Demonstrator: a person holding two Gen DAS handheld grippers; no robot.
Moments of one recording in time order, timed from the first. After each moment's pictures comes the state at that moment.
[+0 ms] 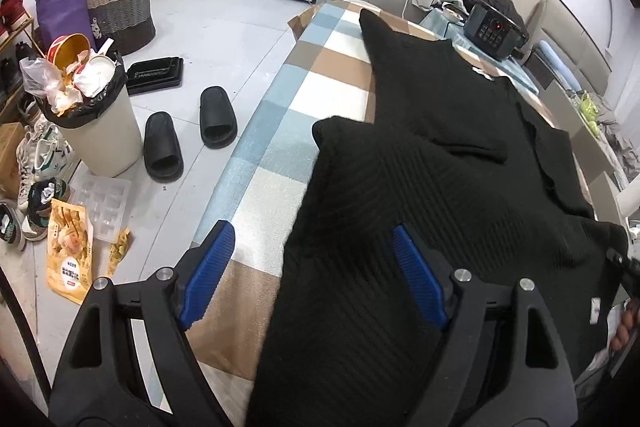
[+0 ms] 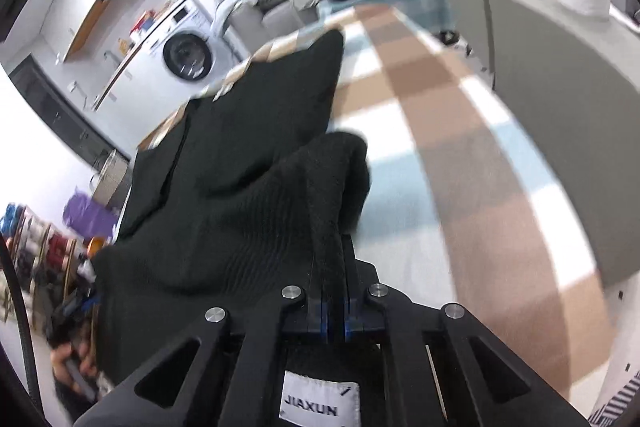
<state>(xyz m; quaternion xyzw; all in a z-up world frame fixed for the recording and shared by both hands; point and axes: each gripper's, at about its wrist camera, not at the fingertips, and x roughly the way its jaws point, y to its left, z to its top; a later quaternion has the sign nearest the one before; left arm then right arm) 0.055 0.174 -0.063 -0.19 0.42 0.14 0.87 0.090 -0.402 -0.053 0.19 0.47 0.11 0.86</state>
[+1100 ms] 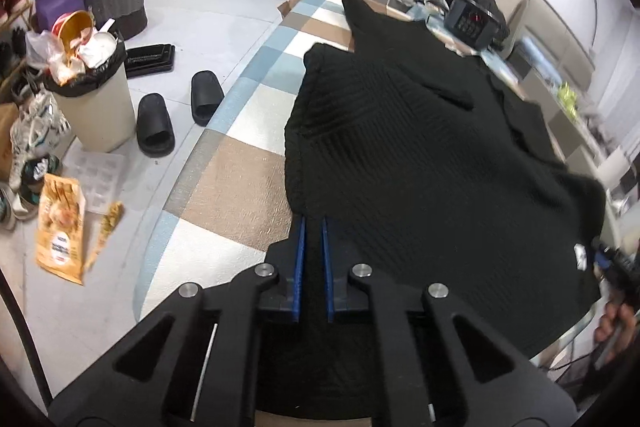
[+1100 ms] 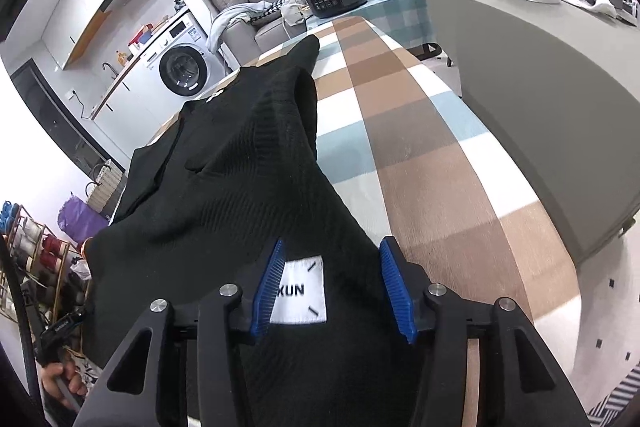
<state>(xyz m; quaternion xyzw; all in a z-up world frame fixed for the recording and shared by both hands) -0.041 0.135 -0.069 -0.21 0.41 0.11 0.88 0.020 -0.428 -0.065 0.18 0.44 0.10 0.87</state>
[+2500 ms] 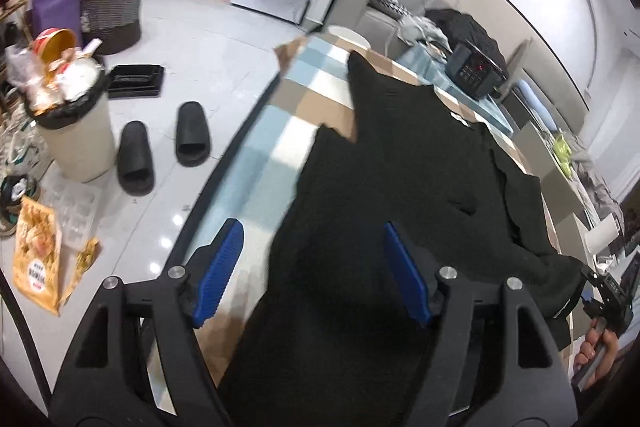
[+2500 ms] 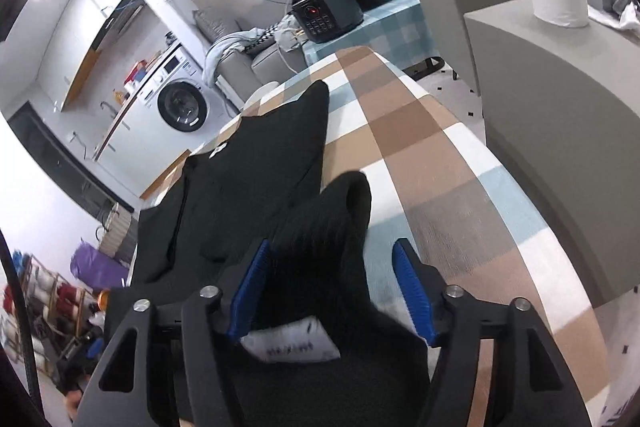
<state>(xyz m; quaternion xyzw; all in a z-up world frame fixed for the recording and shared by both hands) 0.071 0.195 -0.036 -0.24 0.37 0.11 0.89 0.116 -0.418 -0.047 0.24 0.42 0.09 0.87</state>
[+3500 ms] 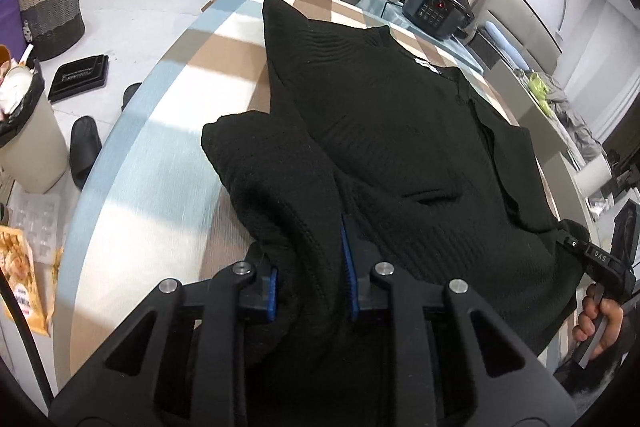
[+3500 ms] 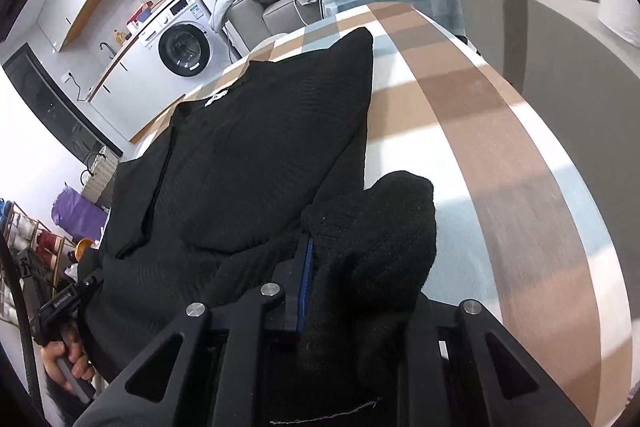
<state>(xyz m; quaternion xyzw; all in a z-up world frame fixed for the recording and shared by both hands) 0.135 0.132 -0.074 -0.21 0.44 0.02 0.88 0.141 -0.363 -0.071 0.16 0.48 0.12 0.85</state>
